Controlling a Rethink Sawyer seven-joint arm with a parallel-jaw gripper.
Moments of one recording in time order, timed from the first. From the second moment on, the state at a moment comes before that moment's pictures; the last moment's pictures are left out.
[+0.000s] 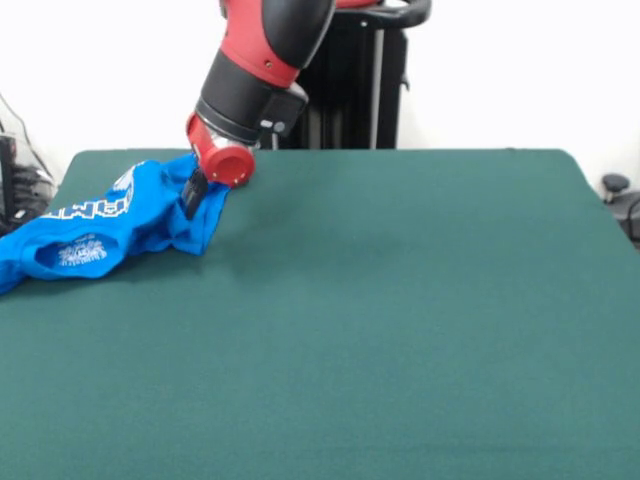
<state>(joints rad) -0.05 -0.38 -0.43 1.92 0.34 -0.22 2.42</state>
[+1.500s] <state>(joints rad) -0.16 -0.36 -0.37 1.92 0.31 -0.30 2.42</state>
